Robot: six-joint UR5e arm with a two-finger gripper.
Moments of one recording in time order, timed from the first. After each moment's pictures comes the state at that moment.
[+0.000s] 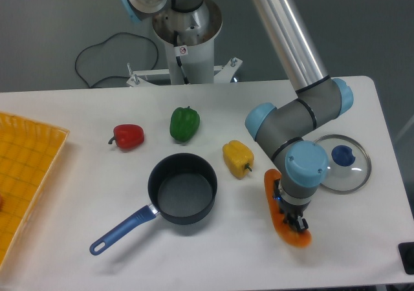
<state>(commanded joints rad) 2.60 -2.28 -1.39 -1.00 1.57 1.79</state>
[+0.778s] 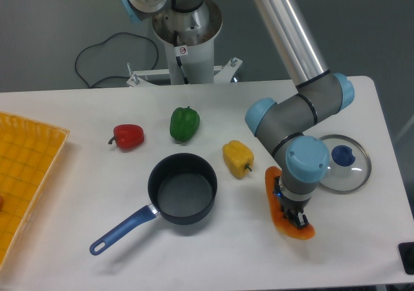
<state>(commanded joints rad) 2.60 -2.22 -1.40 -1.05 1.57 1.79</state>
